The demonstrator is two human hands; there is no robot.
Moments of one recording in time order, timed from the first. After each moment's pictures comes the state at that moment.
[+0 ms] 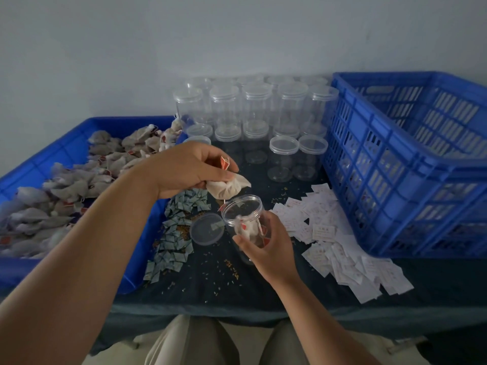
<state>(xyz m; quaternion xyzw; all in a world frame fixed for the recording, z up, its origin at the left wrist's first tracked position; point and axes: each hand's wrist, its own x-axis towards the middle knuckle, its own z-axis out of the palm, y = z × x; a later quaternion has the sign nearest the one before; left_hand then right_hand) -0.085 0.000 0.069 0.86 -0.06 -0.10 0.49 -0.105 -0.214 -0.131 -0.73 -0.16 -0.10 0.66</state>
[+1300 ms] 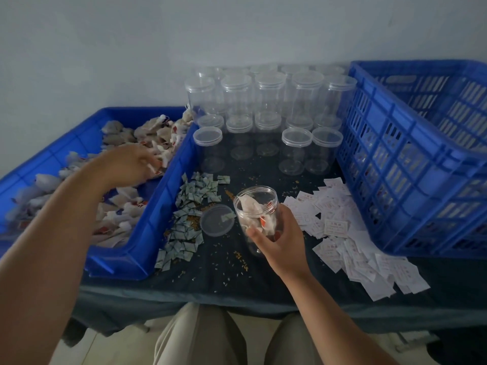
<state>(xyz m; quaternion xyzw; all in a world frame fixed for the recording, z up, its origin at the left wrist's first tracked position) -0.101 0.117 0.053 0.98 0.17 -0.07 0.12 -0.104 -0.214 -0.132 -0.72 -0.18 -0.11 0.66</state>
